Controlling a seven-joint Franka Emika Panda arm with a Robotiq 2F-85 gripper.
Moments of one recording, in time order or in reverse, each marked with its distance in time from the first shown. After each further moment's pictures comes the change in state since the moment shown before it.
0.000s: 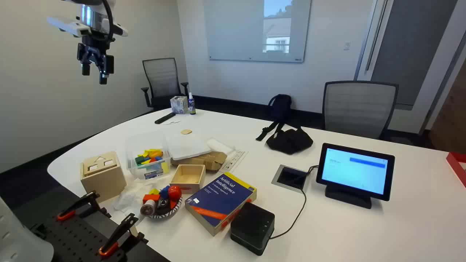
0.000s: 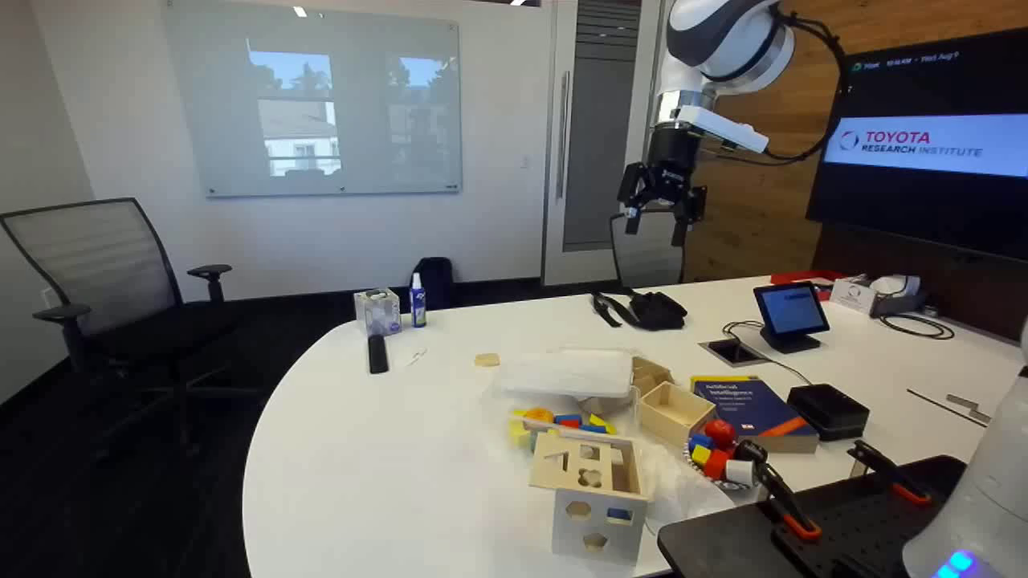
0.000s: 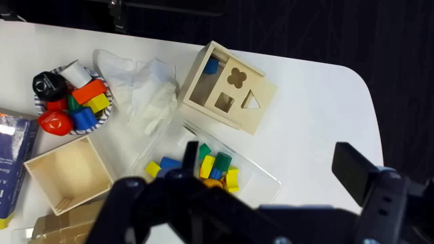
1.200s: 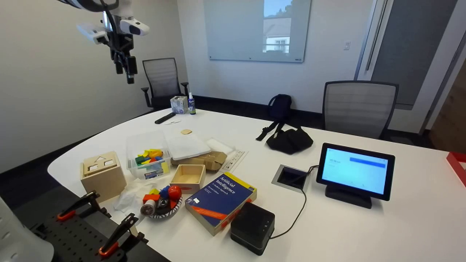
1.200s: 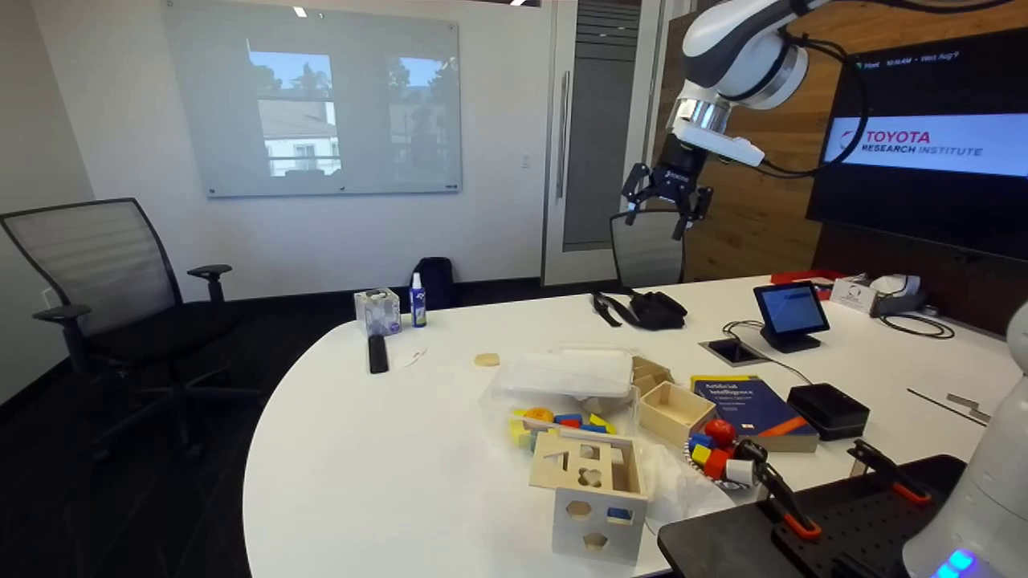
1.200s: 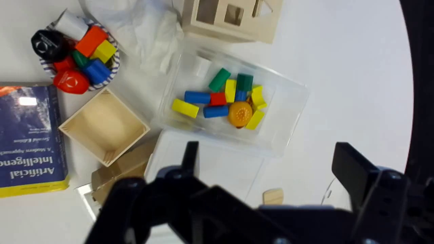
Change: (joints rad) arm -0.091 0.013 -0.024 -0.043 -0.015 0.276 0.143
